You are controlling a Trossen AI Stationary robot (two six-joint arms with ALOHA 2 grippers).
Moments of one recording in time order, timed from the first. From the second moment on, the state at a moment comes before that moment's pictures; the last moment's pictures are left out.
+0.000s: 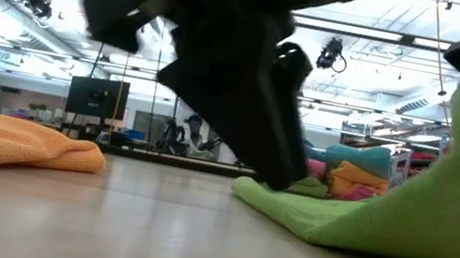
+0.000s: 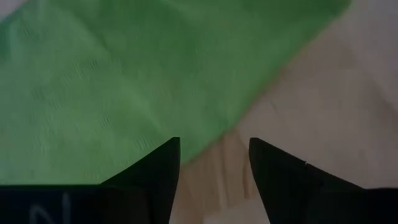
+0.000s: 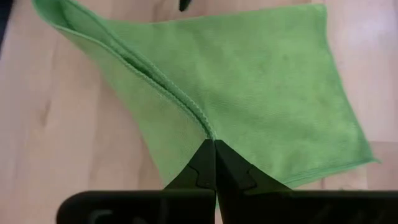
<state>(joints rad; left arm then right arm) -0.42 2.12 1.49 -0.33 -0.13 0.10 0.71 1.43 0.89 -0.61 0.39 0.59</state>
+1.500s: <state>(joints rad) -0.46 2.10 1.49 -0.55 -0.39 0.12 0.48 1.45 0.70 -0.42 0.40 0.61</state>
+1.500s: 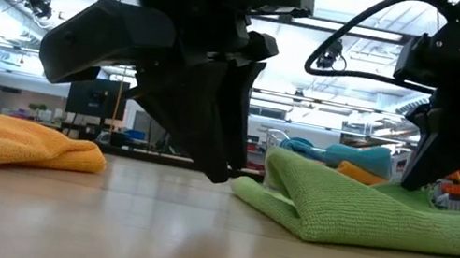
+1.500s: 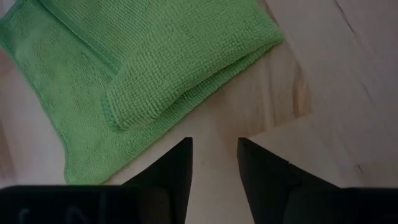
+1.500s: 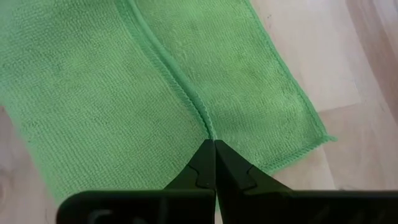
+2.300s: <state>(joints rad) -0.46 2.10 1.58 -0.38 -0.39 0.21 0.54 1.30 0.73 -0.49 0.46 0.59</state>
